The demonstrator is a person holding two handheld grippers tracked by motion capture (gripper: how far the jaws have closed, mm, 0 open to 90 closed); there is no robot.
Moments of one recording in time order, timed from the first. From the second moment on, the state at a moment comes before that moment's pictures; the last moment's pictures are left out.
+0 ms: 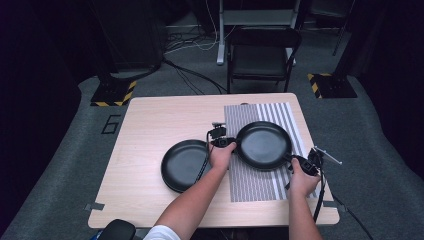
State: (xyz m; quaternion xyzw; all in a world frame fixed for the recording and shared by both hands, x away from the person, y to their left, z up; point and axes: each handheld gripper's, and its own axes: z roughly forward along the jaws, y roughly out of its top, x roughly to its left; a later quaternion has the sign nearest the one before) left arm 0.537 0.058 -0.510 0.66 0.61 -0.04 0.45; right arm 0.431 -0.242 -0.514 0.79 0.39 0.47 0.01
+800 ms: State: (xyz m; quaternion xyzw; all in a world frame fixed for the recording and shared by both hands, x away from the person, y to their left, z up) left arm 0.538 0.054 -0.513 0.67 0.61 -0.03 0.42; right arm 0.434 -0.241 -0.517 0.80 0.40 0.44 0.02
